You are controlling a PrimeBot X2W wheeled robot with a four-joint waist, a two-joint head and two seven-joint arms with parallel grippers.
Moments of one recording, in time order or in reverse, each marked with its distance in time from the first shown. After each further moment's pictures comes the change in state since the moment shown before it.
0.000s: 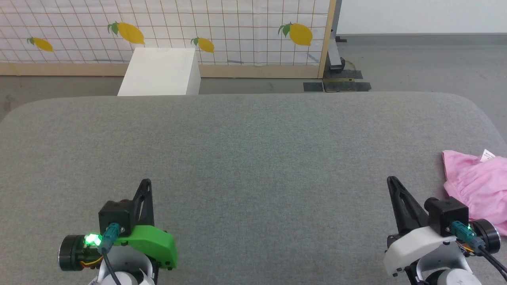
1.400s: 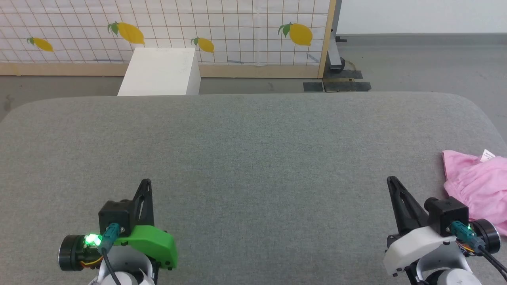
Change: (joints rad) left arm 0.000 0.000 0.000 0.000 0.000 0.000 0.000; right arm 0.000 0.000 0.000 0.000 0.000 0.000 0.000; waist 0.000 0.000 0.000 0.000
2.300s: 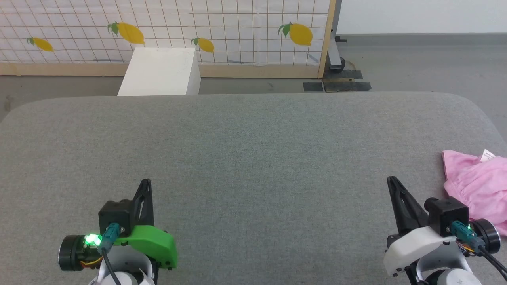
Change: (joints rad) left arm 0.000 0.000 0.000 0.000 0.000 0.000 0.000; right arm 0.000 0.000 0.000 0.000 0.000 0.000 0.000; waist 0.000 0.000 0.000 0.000
